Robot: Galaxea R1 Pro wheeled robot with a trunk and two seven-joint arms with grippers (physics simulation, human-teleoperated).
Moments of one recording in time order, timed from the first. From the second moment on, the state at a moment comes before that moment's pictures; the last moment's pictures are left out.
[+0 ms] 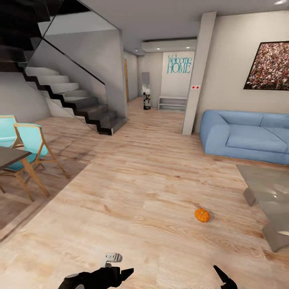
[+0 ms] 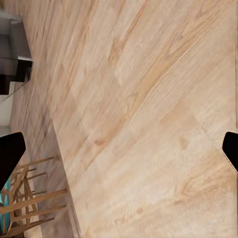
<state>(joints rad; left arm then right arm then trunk) -0.26 0.31 -0.77 -1.08 1.00 0.31 -0.15 -0.29 -0.21 -0.33 -0.15 -0.91 0.12 0.82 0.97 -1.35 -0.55</state>
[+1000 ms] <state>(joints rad) -0.26 0.31 -0.77 -1.08 1.00 0.31 -0.15 -0.29 -0.21 -0.33 -0.15 -0.91 0.12 0.83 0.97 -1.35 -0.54</state>
